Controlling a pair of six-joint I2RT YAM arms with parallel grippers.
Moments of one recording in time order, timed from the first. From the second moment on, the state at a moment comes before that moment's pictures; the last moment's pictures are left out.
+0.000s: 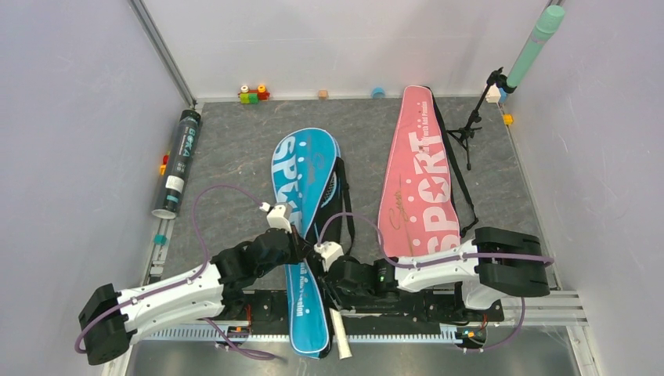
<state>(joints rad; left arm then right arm) -1.00 0.71 0.28 -0.18 -0.30 -0.86 1.47 1.54 0.68 -0.01 0.09 0.69</state>
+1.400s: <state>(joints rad) -1.00 0.31 0.15 -0.18 -0.27 -0.85 1.14 1.48 0.58 0.37 -0.28 0.52</state>
